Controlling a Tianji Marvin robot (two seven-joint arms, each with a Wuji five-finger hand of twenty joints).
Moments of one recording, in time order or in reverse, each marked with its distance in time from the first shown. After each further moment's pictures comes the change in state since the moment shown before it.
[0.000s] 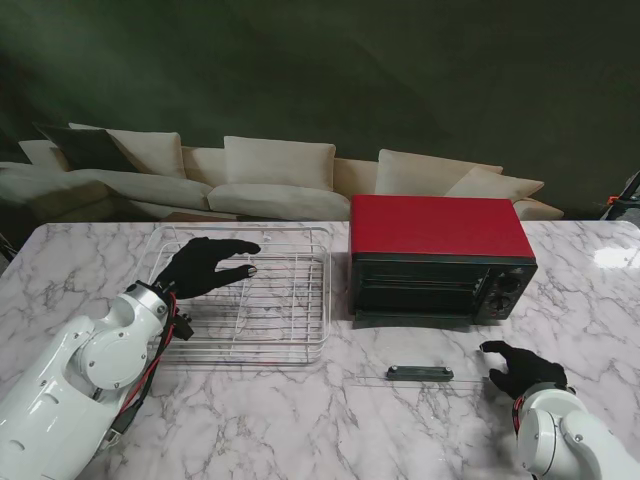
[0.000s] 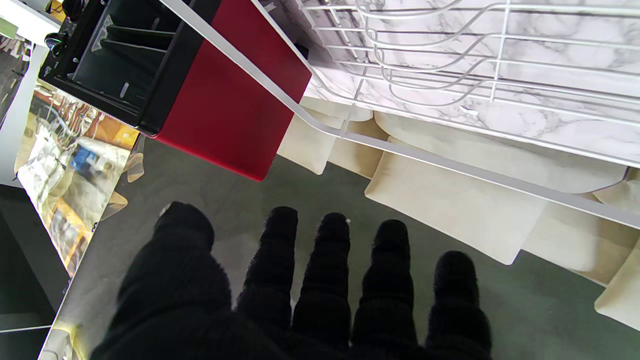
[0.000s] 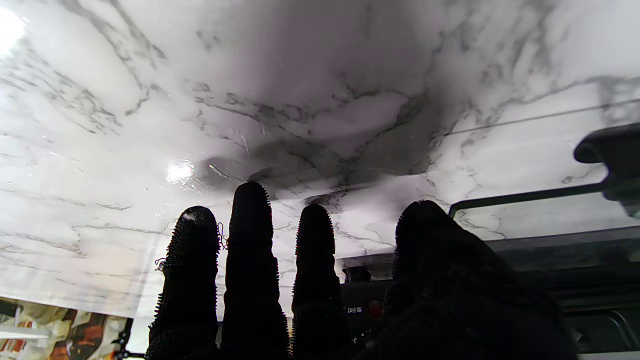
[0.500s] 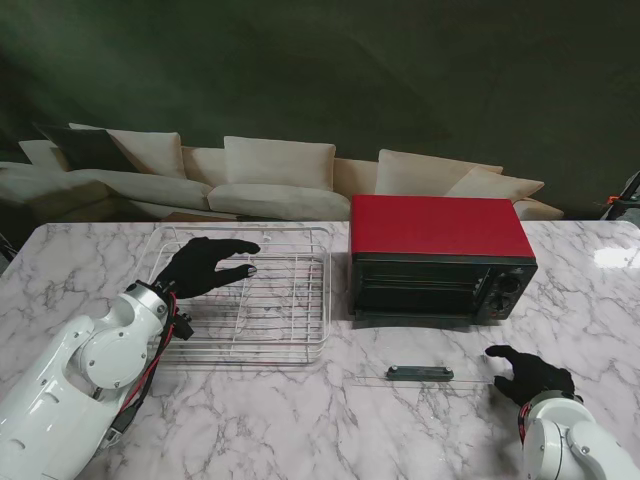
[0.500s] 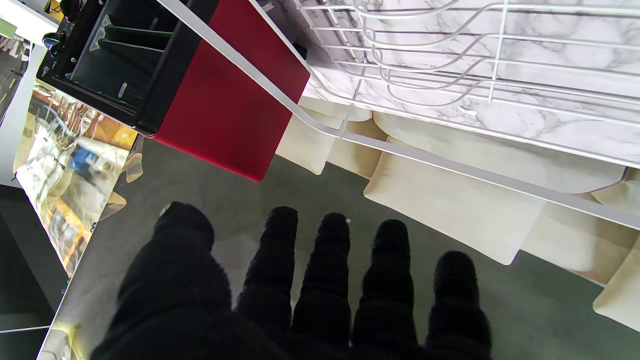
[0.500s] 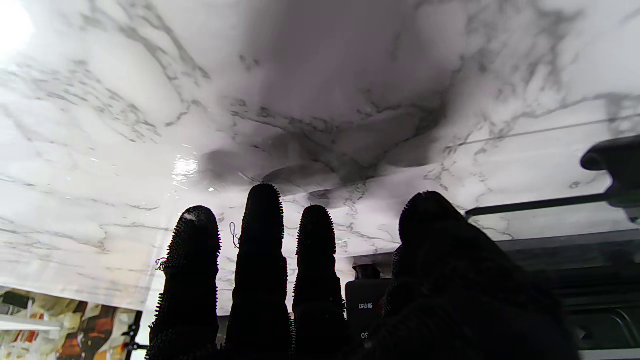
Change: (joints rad) left arm -0.004 0.000 0.001 0.006 0.000 -0.001 0.001; right arm -0.054 -0.020 0.042 -0.030 -0.032 -0.013 -0.015; left_hand 0.000 0.000 0.000 0.000 0.000 0.000 0.000 0.000 0.000 0.000 0.000 0.000 0.000 0.000 0.000 0.000 0.000 0.000 0.000 0.000; right_hand 0.016 -0.044 -0.025 -0.011 0.000 0.000 0.000 0.000 0.000 -0.009 0.000 -0.001 0.017 -0.084 -0.087 -0.067 0.008 -0.006 0.000 0.000
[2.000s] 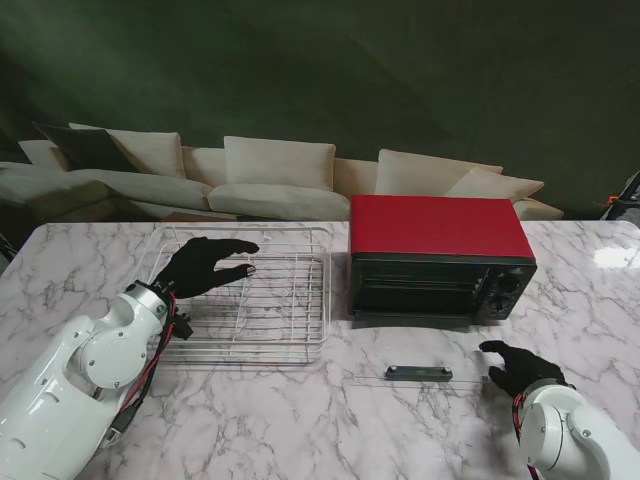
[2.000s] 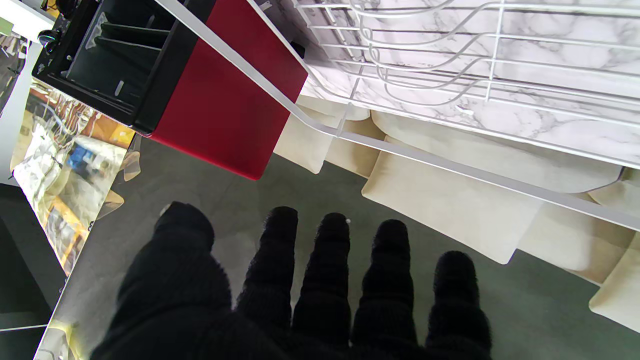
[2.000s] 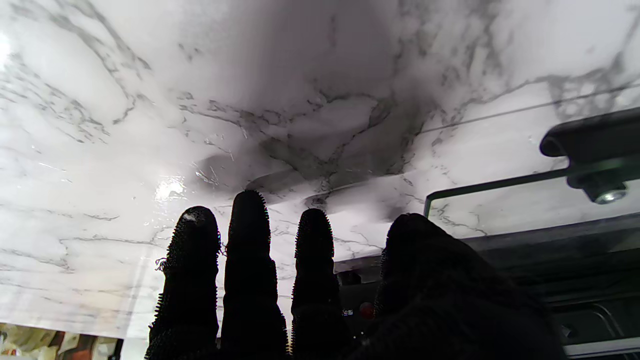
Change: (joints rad) left arm -0.002 0.000 -0.001 0.008 -0.001 -0.001 0.006; right arm 0.054 0.031 -0.030 0.000 0.077 0.001 0.075; left_hand 0.000 0.000 0.000 0.000 0.000 0.000 0.000 0.000 0.000 0.000 0.000 0.000 0.000 0.000 0.000 0.000 0.000 0.000 0.000 0.000; right_hand 0.005 0.109 0.011 0.106 -0.001 0.095 -0.023 0.014 -0.039 0.011 -0.002 0.000 -0.058 0.095 -0.013 0.018 -0.012 -0.002 0.000 0.012
